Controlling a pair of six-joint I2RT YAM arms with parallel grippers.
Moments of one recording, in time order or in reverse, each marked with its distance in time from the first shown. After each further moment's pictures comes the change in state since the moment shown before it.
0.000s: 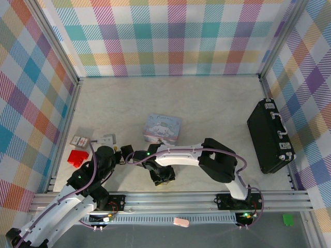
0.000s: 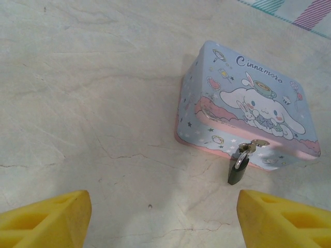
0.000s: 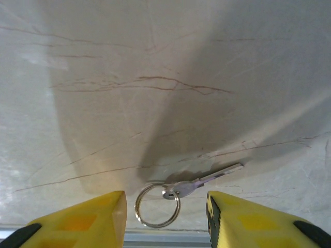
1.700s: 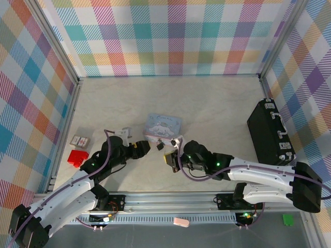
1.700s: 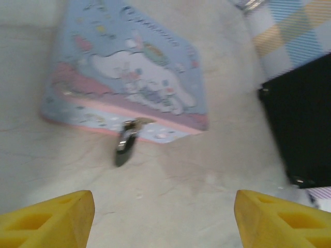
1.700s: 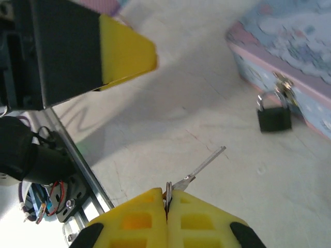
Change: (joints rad) left arm 0.000 0.303 0.035 0.378 0.431 -0.146; right arm -0.126 -0.978 -0.876 1.156 0.072 -0.438
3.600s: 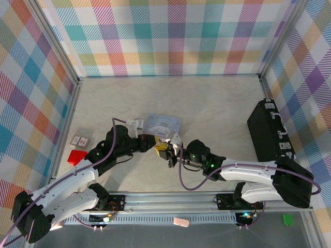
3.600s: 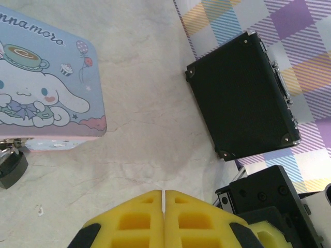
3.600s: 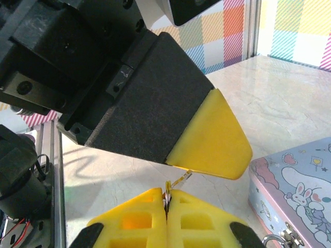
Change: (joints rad) left arm -0.051 0.161 0.183 0.043 0.156 -0.036; right arm -0.064 0.141 -0.105 0.583 -0.068 -0.375
